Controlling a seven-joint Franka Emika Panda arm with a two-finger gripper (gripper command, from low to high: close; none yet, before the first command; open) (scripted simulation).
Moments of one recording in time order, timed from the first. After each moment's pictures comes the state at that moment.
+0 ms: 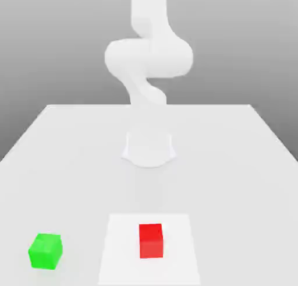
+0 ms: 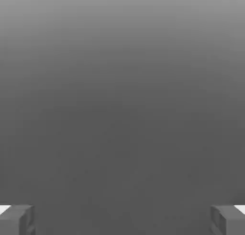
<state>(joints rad) 0.00 -0.71 0.00 -2.34 0.00 2.35 0.79</state>
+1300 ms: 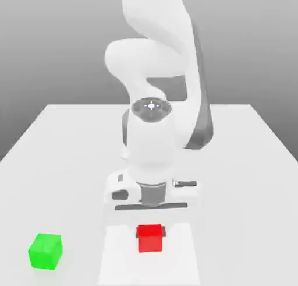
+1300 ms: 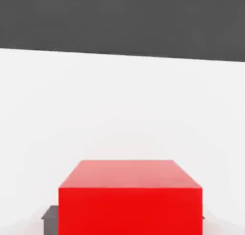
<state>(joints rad) 0.02 0.12 -0.01 -2.68 0.00 2.80 0.74</state>
